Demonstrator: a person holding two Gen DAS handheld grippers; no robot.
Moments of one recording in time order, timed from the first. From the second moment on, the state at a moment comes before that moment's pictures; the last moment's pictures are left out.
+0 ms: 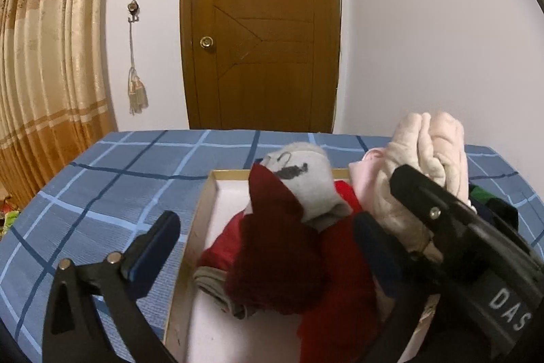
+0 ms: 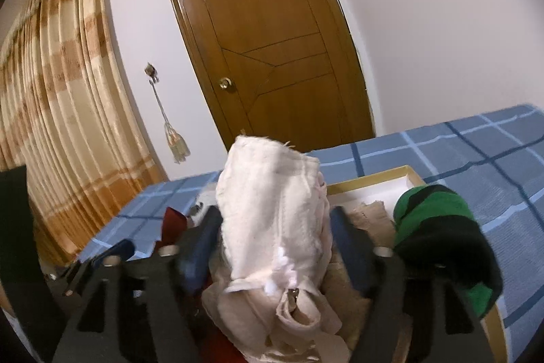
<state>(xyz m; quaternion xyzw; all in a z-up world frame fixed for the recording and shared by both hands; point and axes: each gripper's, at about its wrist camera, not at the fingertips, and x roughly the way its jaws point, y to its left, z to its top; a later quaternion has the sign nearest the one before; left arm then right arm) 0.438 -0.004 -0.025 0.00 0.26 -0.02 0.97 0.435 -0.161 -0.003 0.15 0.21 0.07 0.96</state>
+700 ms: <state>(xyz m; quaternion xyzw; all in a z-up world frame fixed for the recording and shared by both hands) 0.413 0.010 -0.019 -0.03 0.20 -0.02 0.98 0.401 -0.162 0.012 0.13 0.13 0.04 0.98</state>
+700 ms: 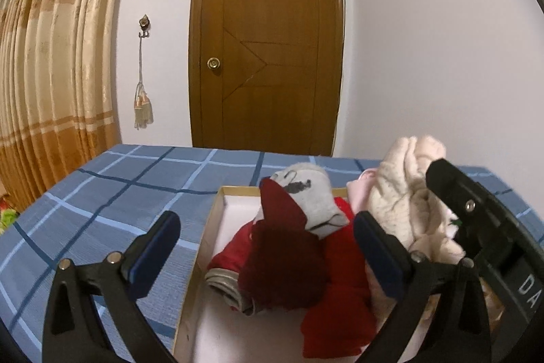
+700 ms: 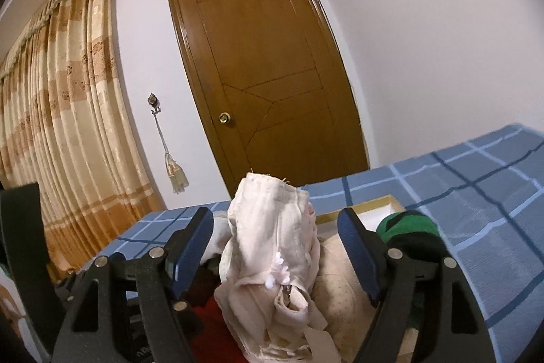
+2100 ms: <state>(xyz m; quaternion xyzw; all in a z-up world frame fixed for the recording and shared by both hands) 0.306 0.010 -0.023 0.00 0.18 -0.01 0.98 0.275 -0.167 0.013 0.13 0.11 0.04 0.98</state>
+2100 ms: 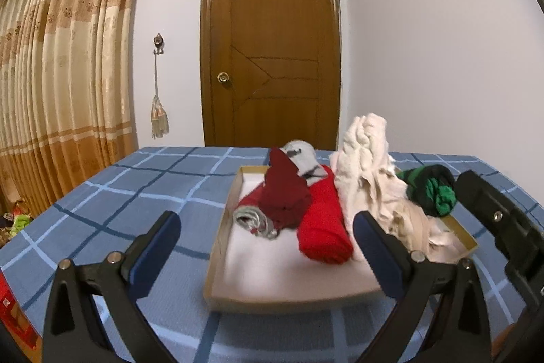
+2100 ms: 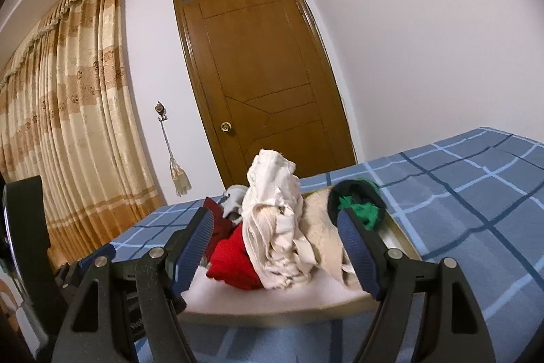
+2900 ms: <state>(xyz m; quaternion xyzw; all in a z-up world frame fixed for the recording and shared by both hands) 0.223 -0.007 -0.050 0.03 0.27 -0.11 0.96 0.164 -0.231 -0.005 0.13 0.22 0.04 0.97</state>
